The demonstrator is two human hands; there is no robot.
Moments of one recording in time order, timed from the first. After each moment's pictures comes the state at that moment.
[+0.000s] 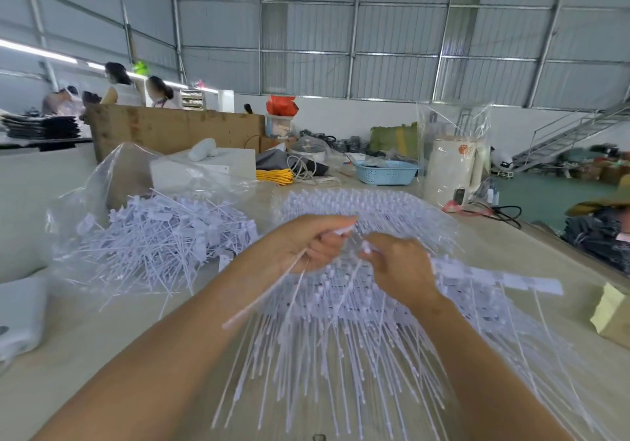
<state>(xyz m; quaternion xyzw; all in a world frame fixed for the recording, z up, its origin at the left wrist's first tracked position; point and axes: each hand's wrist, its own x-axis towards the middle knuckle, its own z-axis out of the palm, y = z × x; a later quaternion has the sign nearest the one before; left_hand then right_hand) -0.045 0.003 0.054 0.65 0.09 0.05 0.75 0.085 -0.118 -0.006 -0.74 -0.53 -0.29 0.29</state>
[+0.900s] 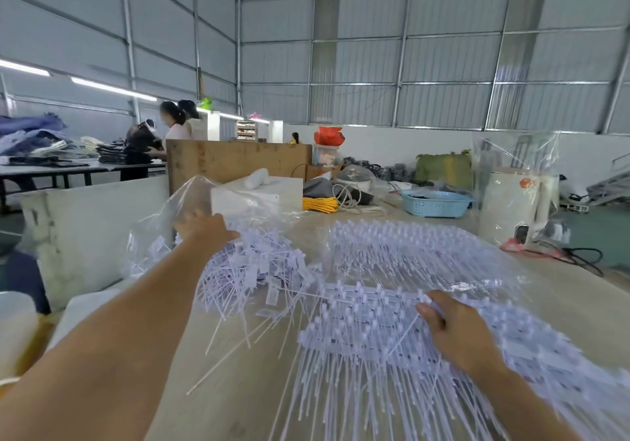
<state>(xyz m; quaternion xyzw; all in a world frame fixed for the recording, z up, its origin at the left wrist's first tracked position) -0.141 0.222 0.051 0.79 0.60 0.07 -0.07 0.108 -0.115 -0.042 -0.81 -0.47 -0.13 0.32</state>
